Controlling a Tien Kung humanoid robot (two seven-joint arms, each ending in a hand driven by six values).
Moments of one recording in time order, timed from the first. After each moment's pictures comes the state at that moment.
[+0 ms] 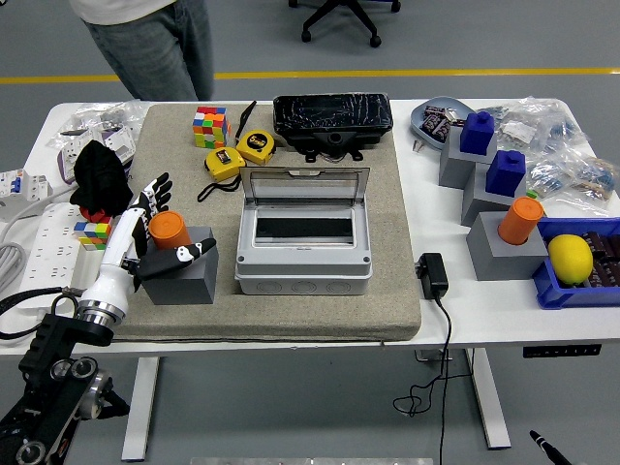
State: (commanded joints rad) left arm 0.00 0.05 -1.35 -1.38 1.43 0.13 -0.19; right arm 0.16 -0.05 1.47 0.18 -1.61 -0.02 -0.09
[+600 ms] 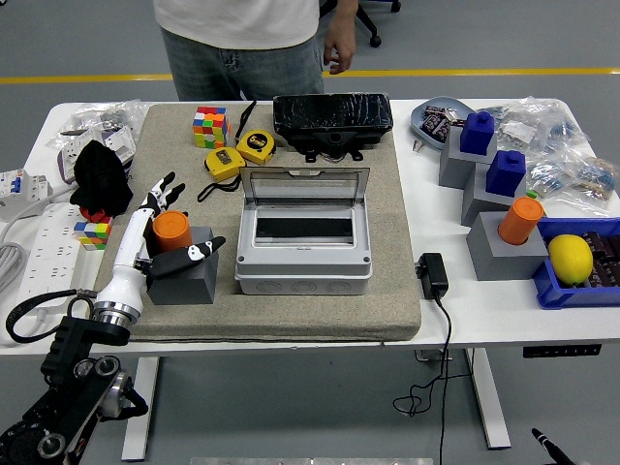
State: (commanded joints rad) left arm -0.03 0.04 -1.27 -1.32 1.41 0.25 -0.23; right arm 0.16 -0.05 1.48 0.18 -1.62 -0.03 -0.08
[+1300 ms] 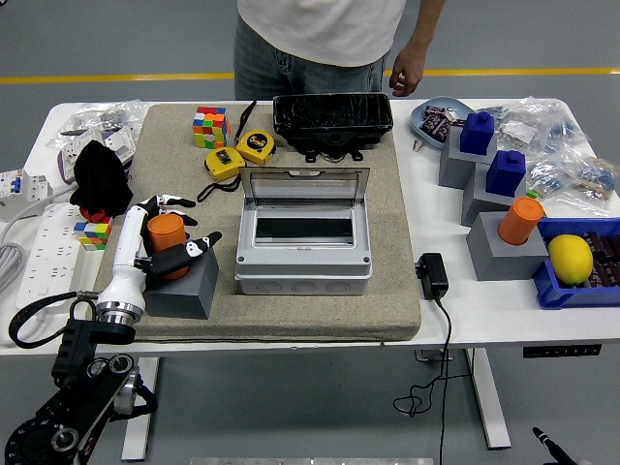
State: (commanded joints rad) left arm -0.05 0.03 -1.23 -1.29 1.41 0.37 -0.25; right arm 0.17 -0.05 1.49 0.18 -1.62 -0.03 -0.08
